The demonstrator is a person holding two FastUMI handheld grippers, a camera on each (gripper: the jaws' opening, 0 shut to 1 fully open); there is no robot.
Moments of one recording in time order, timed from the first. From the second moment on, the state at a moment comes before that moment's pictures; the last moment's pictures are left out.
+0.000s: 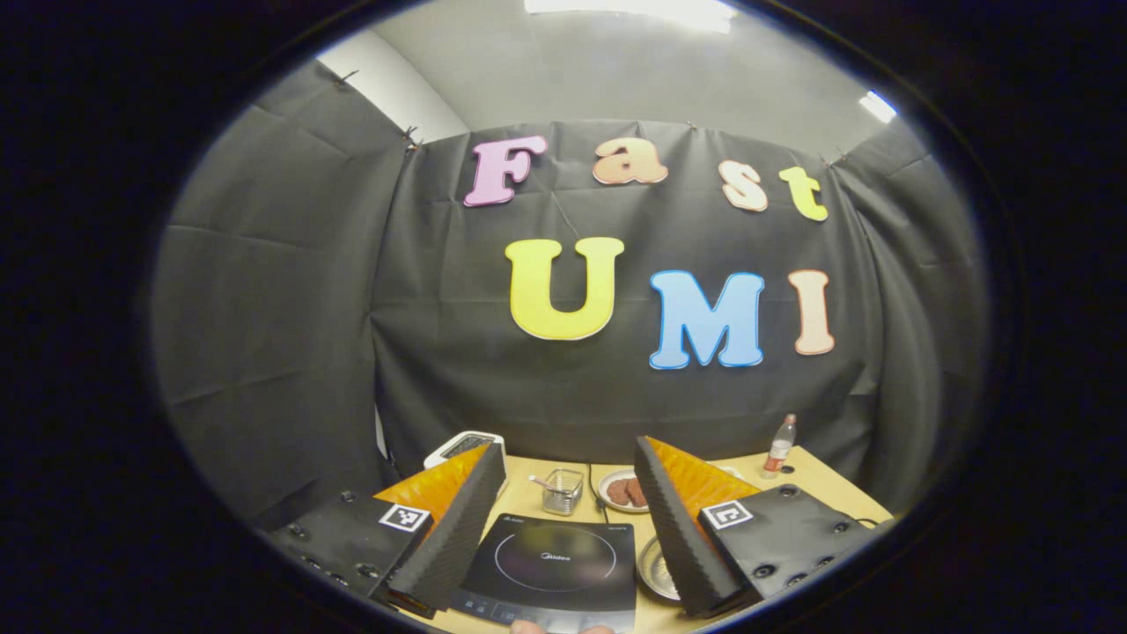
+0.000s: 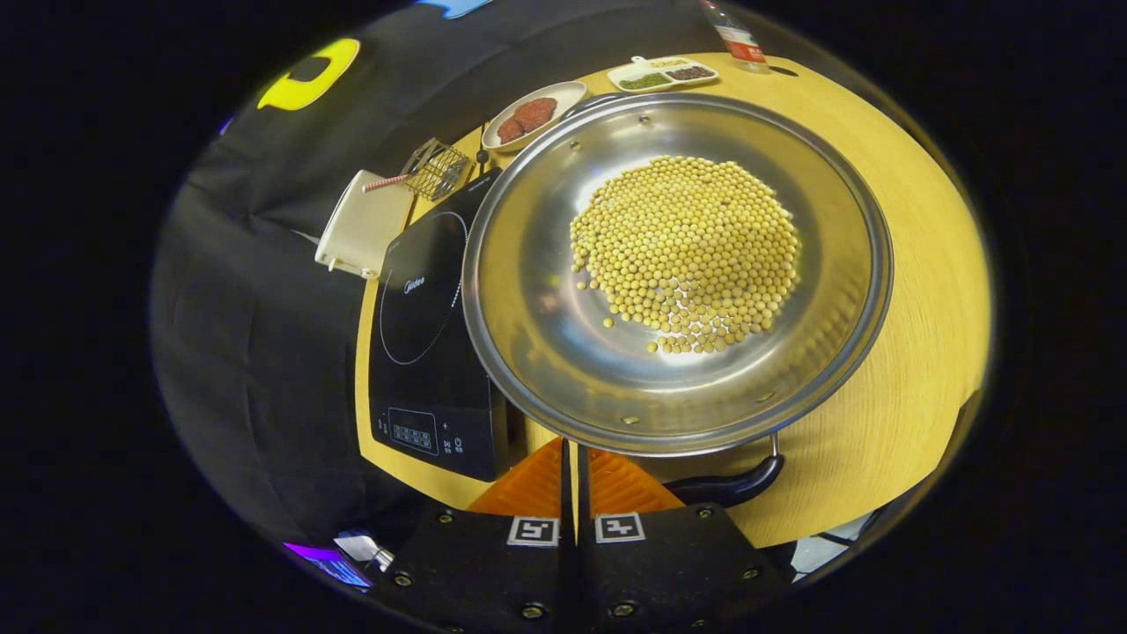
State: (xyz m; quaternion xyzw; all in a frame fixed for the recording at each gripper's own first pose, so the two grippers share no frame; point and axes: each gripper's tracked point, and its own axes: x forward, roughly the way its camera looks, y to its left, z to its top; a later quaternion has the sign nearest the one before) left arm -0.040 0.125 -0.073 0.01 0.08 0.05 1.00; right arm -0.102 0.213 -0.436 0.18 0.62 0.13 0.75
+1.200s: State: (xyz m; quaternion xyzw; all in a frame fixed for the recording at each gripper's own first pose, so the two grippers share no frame) left arm -0.018 0.054 -0.085 -0.01 0.09 -0.05 0.99; right arm -0.098 0.099 -0.441 0.16 0.62 0.02 0.77
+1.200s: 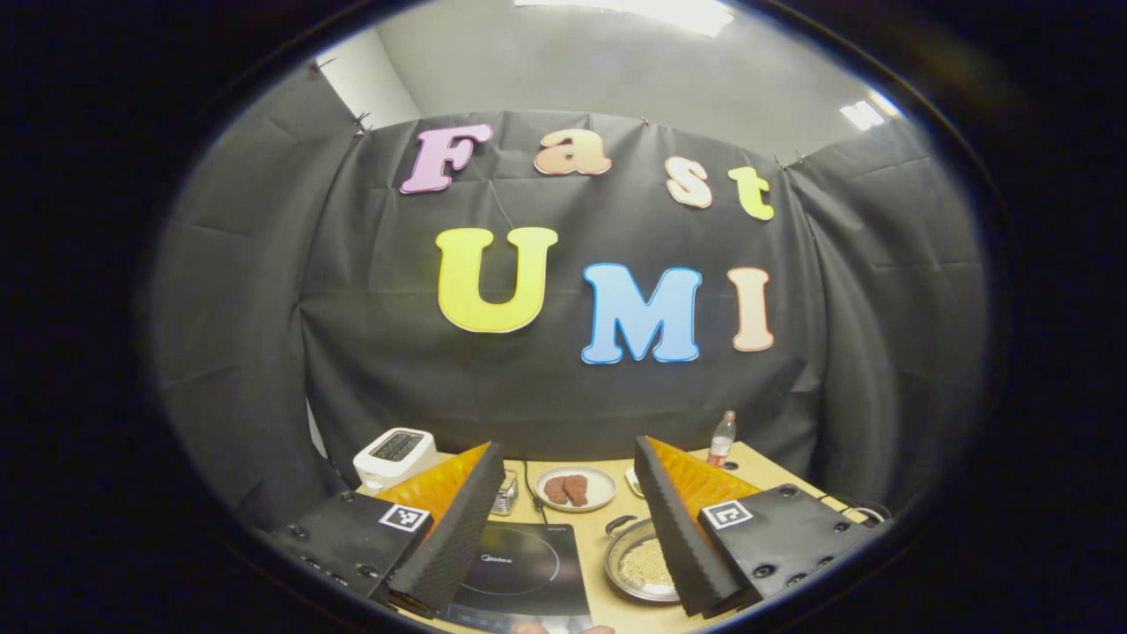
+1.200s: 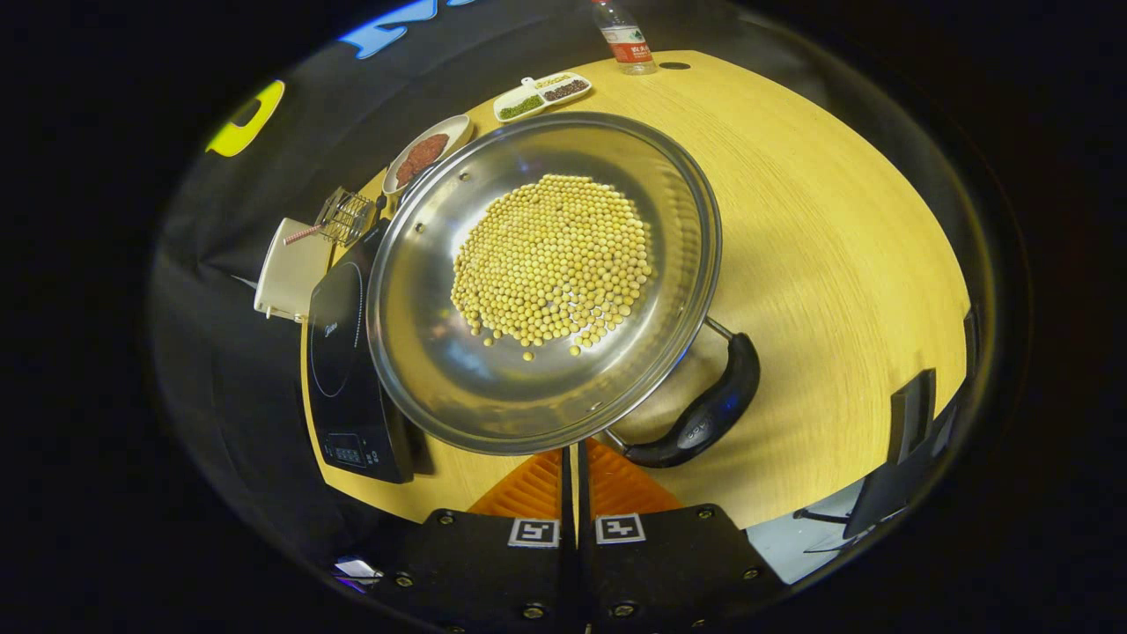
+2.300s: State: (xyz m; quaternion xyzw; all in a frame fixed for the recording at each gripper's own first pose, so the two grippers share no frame) left arm 0.005 -0.035 -0.126 0.02 0.13 -0.04 0.99; right arm -0.018 -0.036 -0.450 0.06 0.62 0.03 0.78
